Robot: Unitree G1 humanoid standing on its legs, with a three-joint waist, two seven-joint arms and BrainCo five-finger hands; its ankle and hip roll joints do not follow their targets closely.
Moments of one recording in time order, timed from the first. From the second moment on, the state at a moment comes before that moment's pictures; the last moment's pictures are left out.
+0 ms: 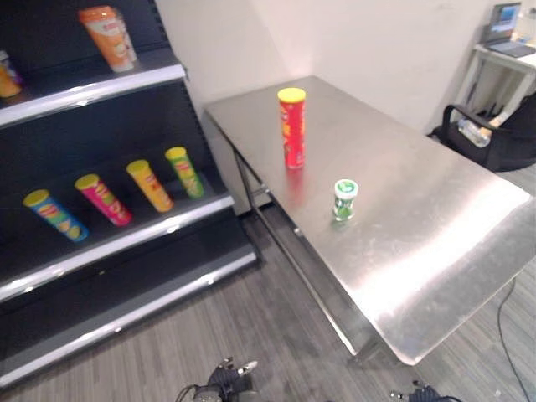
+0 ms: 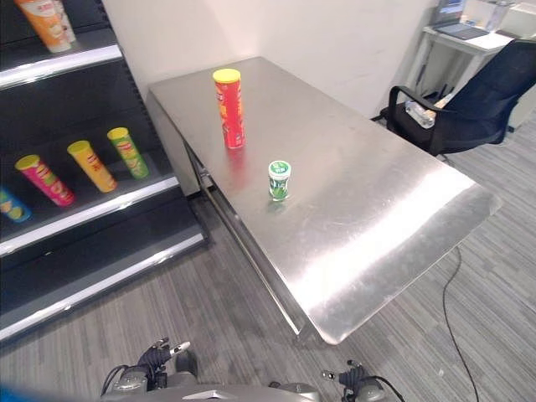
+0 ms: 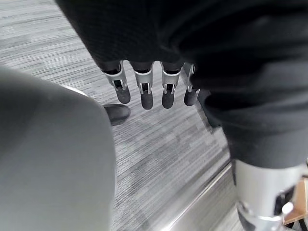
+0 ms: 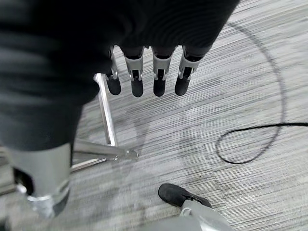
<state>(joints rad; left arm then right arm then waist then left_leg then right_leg) -0.01 0.20 -0.21 1.15 -0.31 -0.12 0.06 0.00 -0.29 0.27 1.23 0.07 -0.02 -0.12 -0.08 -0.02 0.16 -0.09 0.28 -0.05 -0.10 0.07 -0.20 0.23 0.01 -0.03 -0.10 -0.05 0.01</state>
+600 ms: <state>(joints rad) -0.10 0.28 -0.28 1.15 -0.29 -0.13 0.07 0.06 -0.28 0.08 1.23 0.09 -0.01 -0.11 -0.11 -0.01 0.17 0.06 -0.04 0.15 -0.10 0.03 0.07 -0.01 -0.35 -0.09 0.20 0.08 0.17</state>
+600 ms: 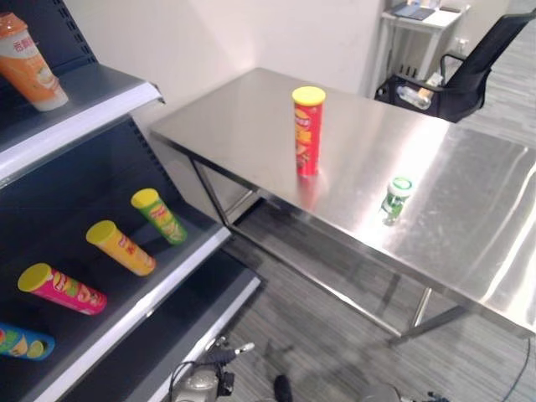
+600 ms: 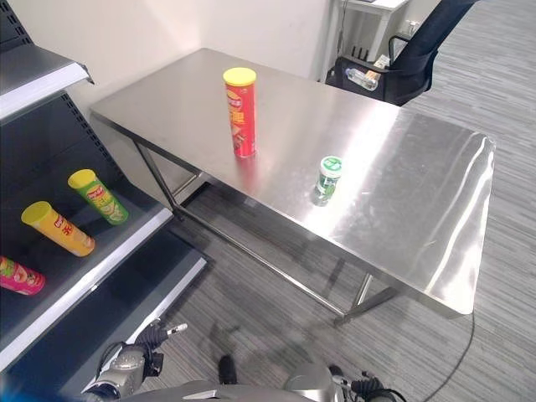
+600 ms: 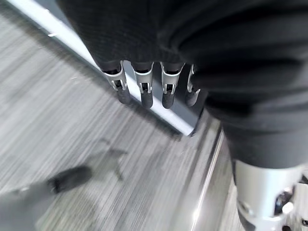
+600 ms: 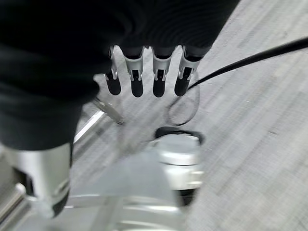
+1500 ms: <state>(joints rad) 0.06 0.22 -0.19 1.10 -0.21 -0.13 0.05 0.25 -1.21 -0.71 0.07 0.31 -0.24 -0.20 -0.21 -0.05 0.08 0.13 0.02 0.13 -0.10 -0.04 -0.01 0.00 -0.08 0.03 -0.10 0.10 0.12</state>
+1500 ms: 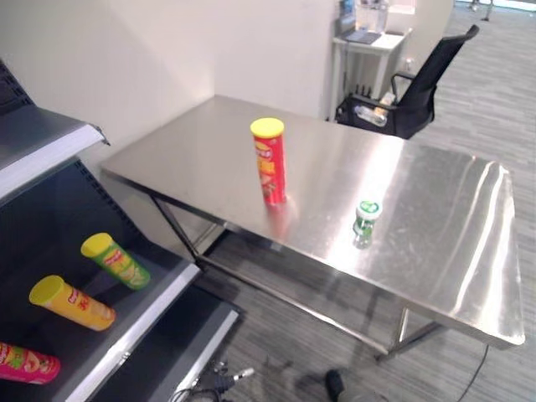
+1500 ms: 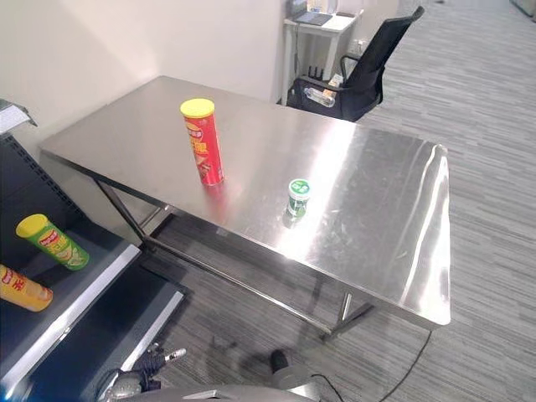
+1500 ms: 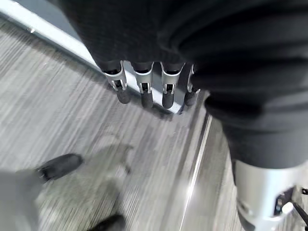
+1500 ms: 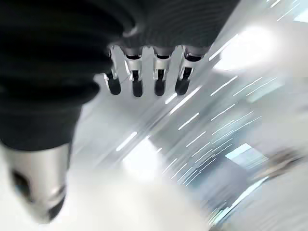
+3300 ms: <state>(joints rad) 0.08 0.22 -0.13 1.10 -0.27 -0.13 0.05 -0.19 -0.91 0.24 0.33 -0.02 -0.15 0.04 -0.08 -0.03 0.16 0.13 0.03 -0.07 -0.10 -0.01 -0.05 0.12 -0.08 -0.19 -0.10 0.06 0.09</state>
